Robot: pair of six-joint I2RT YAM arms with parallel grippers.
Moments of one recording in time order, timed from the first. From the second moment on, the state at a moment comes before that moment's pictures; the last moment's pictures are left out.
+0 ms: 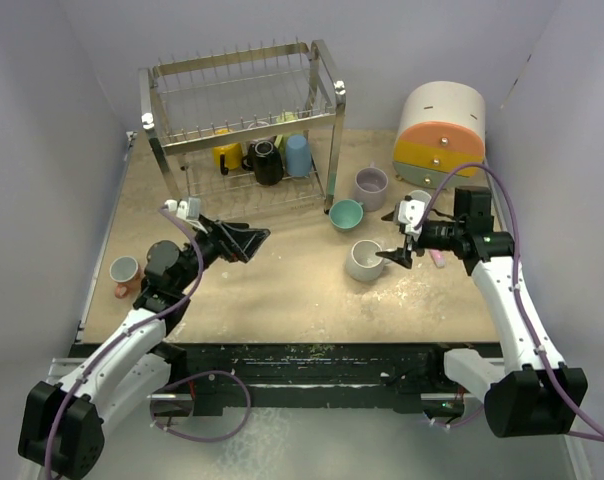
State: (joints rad) left arm -0.35 0.81 0.37 0.55 0.34 -0.68; right arm 0.03 1.05 0.94 -0.66 -1.03 -1.03
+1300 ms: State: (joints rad) left arm -0.39 0.96 0.09 0.90 0.52 -1.01; right arm 0.34 1.49 1.28 -0.98 -0.59 -1.76
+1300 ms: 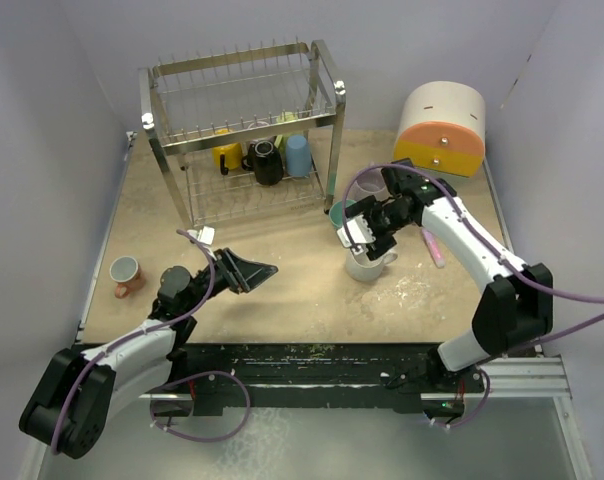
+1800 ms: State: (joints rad) left arm -0.39 0.96 0.08 0.90 0.52 -1.01; right arm 0.48 1.63 1.27 -0.85 -0.27 -1.76
